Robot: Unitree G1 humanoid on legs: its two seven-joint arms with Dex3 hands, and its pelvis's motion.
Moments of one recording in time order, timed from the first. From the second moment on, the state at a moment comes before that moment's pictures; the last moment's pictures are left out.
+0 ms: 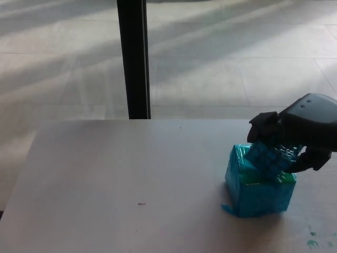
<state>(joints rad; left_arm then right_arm) -0.04 0.76 0.29 1.22 -0.10 -0.02 -0.42 -0.81 -0.77 0.43 0.55 -0.75 -0.62 0.11</state>
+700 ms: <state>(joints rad) -0.04 0.76 0.28 1.21 -0.10 -0.03 -0.42 -0.82 -0.76 0.45 0.38 -0.79 -0.45 0.36</state>
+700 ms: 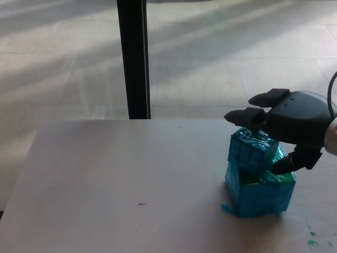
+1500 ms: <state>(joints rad) -0.03 0.76 0.27 1.21 -0.10 -0.03 -0.42 -0.88 -0.84 0.35 0.26 -0.73 -0.32 0.69</state>
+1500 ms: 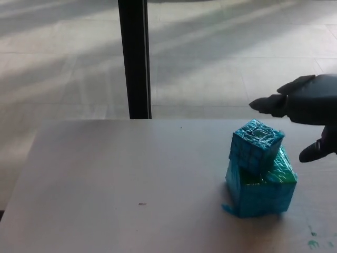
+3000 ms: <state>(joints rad) 0.01 0.76 0.26 1.18 -0.10 -0.03 -0.42 -0.13 -0.83 -0.72 0.56 -0.29 -0.17 0.53</state>
